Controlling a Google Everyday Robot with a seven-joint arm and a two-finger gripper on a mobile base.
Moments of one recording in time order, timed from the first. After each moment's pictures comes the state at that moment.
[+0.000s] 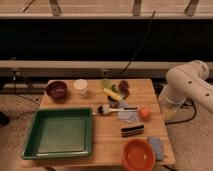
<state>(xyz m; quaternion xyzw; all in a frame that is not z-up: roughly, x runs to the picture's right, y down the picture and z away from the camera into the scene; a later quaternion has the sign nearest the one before) 0.284 0.107 0.684 -0.28 0.02 0.02 0.96</state>
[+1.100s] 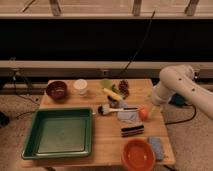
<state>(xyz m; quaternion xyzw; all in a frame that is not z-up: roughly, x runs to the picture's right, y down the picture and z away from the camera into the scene) 0.226 0.112 0.766 -0.31 -0.10 0.03 0.94</state>
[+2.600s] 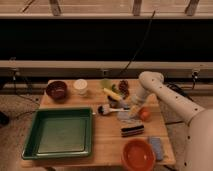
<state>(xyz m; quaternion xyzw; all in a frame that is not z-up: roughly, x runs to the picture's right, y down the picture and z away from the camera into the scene) 0.158 0.140 0.901 -0.38 -0.16 0.06 0.91</state>
